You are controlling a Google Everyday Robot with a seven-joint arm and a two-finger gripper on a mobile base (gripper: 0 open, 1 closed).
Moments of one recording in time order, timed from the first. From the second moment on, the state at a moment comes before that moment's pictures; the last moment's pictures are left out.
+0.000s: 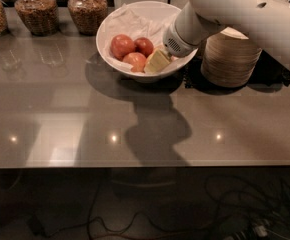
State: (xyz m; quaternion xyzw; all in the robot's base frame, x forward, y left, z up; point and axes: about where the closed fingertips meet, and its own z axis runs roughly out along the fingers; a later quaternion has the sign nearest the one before) arm 0.665 -0.061 0.891 -0.43 0.84 0.04 0.32
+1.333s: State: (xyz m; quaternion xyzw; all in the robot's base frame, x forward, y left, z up) arm 0.665 -0.068 0.881 -0.41 0.85 0.06 0.32
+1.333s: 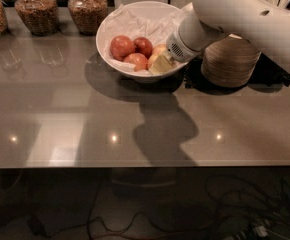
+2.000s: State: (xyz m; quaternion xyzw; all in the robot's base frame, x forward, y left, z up) arm 0.659 -0.069 0.909 -0.43 0.81 0.06 0.39
